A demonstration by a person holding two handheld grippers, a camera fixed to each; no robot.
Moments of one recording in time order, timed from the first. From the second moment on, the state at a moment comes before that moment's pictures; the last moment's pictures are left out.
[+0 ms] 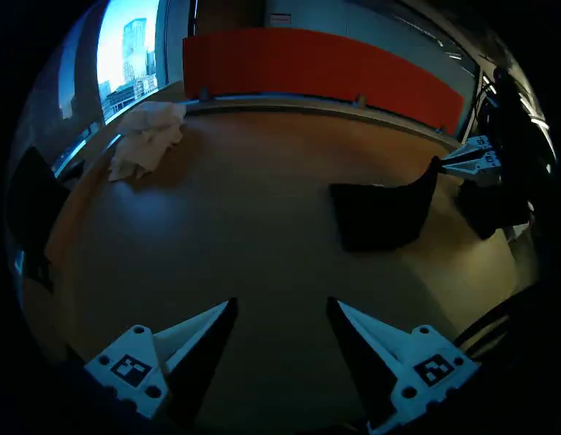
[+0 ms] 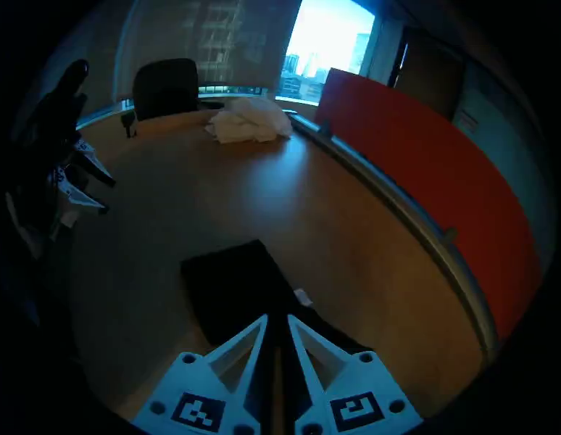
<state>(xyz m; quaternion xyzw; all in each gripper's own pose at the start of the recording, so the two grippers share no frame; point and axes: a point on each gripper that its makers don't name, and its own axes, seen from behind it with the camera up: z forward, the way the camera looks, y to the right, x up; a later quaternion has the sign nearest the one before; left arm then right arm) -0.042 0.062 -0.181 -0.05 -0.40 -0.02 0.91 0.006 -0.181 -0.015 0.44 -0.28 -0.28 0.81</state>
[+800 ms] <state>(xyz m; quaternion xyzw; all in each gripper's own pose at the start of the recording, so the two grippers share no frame) -0.037 0.051 -0.203 -0.02 -0.40 -0.05 0.91 -0.056 -0.287 -0.044 0.53 -0.31 -0.29 0.74</state>
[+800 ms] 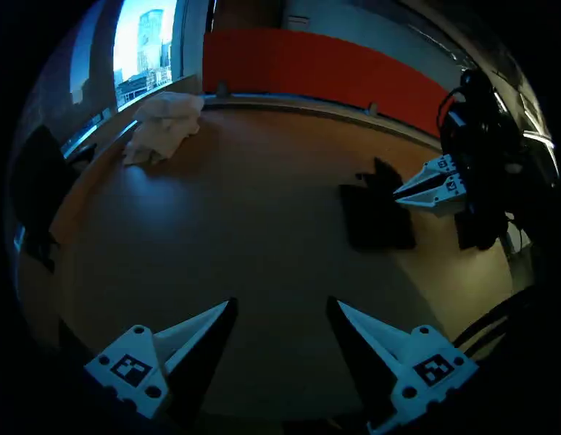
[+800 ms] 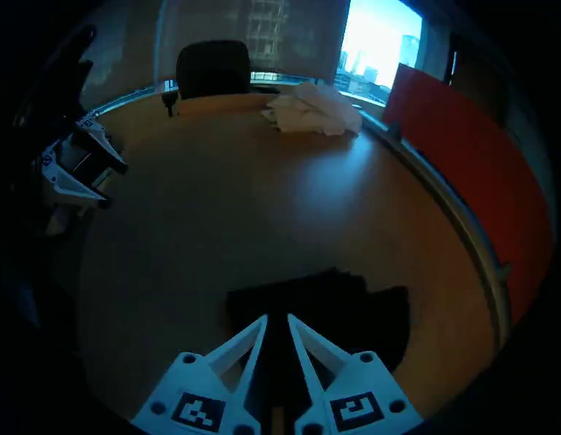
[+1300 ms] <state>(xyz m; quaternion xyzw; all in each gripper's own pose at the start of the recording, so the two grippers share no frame) -0.035 0.045 -0.202 -0.01 -0.40 -0.07 0.91 -0.069 -0.294 -0.043 0.52 -0.33 -0.28 0.73</state>
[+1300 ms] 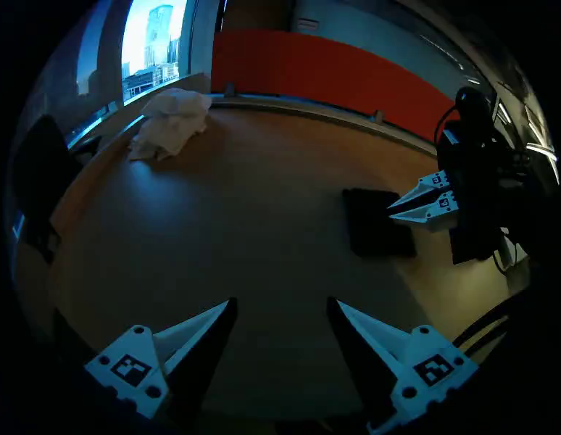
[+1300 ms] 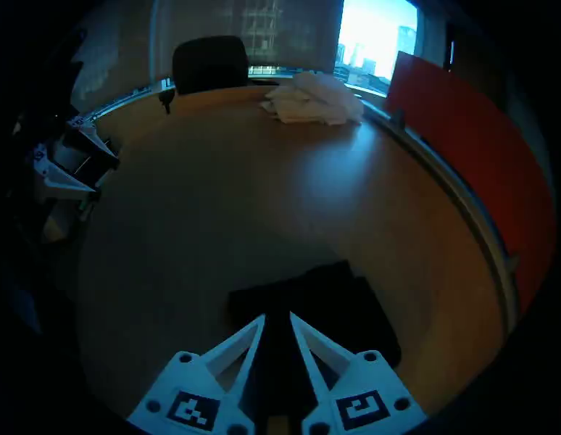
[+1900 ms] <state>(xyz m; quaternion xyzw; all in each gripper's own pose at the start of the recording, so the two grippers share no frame) -0.033 0.048 -0.198 -0.01 -0.39 -0.07 0.92 -0.063 -0.280 -0.042 0.51 -0.33 -0.27 0.75</state>
